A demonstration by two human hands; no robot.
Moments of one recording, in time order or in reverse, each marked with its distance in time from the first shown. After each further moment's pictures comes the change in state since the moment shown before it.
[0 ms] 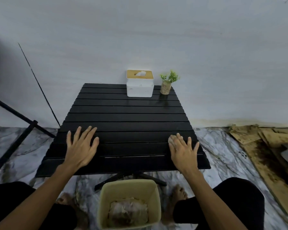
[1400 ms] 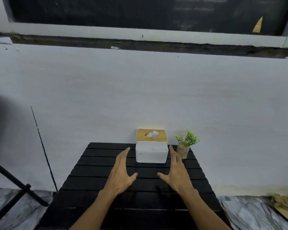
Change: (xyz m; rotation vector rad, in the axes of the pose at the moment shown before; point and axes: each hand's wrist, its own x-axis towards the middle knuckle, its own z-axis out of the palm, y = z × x) left_hand 0.219 0.094 0.014 -0.576 0.038 0.134; right_hand 0.259 -0.097 -0.004 0.317 0.092 -0.283
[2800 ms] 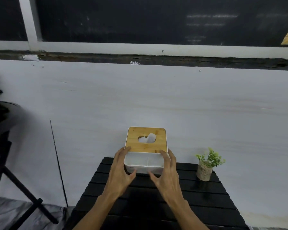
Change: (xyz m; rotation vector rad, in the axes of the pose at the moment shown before) left_hand 0.052 -0.036 -0.062 -0.112 0.324 0.248; right_hand 0.052 -0.100 0.052 0.262 0.338 -0.338
